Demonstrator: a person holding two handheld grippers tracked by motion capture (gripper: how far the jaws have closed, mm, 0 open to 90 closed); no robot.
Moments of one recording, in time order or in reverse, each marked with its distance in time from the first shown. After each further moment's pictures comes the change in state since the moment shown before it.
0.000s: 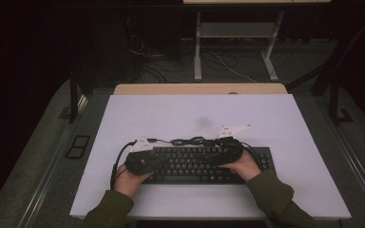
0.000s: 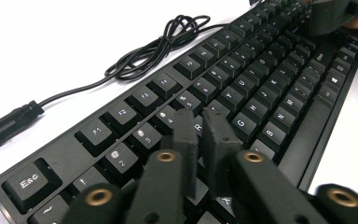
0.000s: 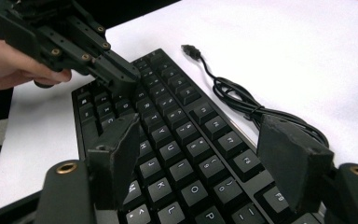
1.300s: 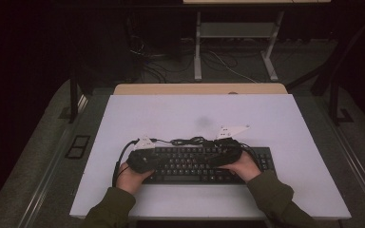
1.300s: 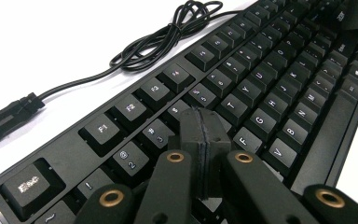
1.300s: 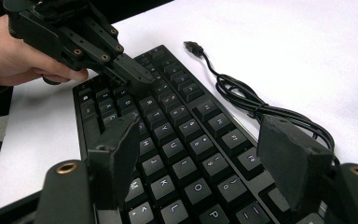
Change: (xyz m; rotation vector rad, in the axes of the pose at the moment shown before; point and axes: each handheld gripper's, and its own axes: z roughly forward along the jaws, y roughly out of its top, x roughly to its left) left arm 0.006 0.001 0.009 0.044 0.015 -0.002; right arm 0.002 -0.001 0.001 0.007 0.001 -0.004
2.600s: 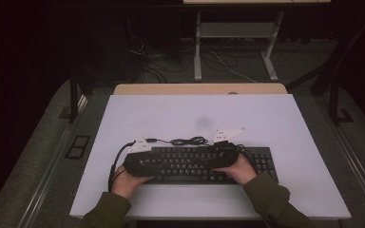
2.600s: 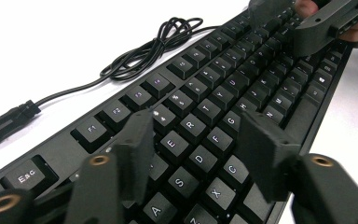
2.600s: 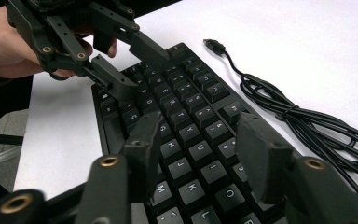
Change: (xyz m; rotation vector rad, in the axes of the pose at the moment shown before) left arm -0.008 -0.003 -0.016 -0.054 -0.028 0.000; right arm 0.014 0.001 0.007 0.013 0.039 -0.007
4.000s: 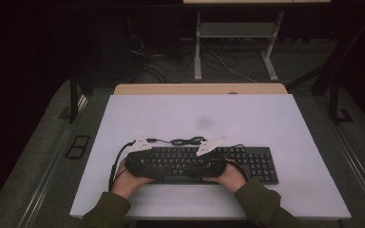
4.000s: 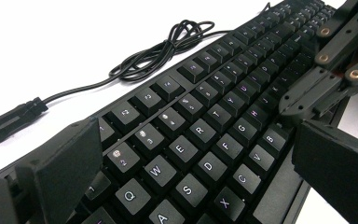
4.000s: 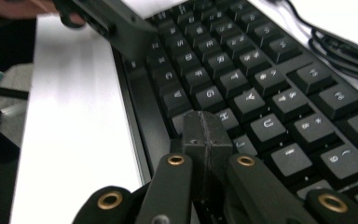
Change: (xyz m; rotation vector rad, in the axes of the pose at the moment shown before) left arm 0.002 0.000 0.004 -0.018 0.027 -0.032; right arm 0.025 -0.010 0.033 0.174 0.037 -0.057
